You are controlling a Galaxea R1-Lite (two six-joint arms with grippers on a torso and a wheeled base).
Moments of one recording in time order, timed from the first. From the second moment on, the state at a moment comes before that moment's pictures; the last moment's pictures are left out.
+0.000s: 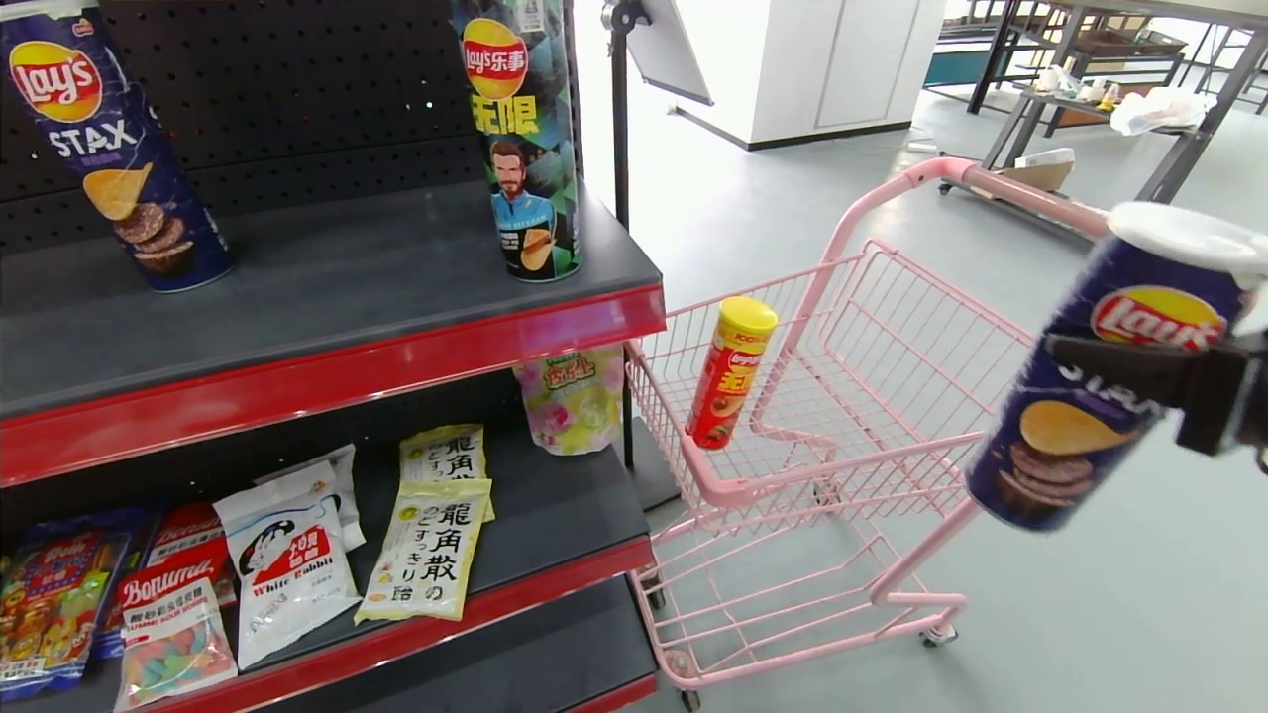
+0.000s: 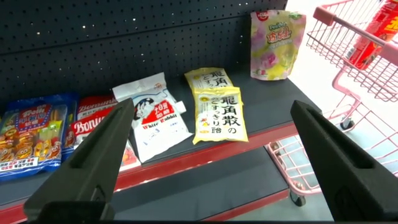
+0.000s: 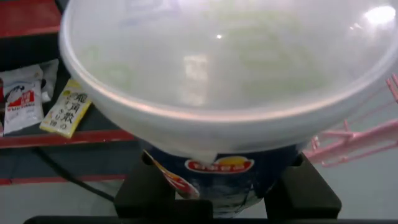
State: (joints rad) left arm 0.00 0.00 0.00 0.00 0.03 0.00; right arm 0.26 1.11 -0.76 -0.11 0.07 0.01
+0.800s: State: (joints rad) left arm 0.00 0.00 0.00 0.00 0.02 0.02; right arm 0.18 0.77 -0.48 -0.04 0.05 -0.06
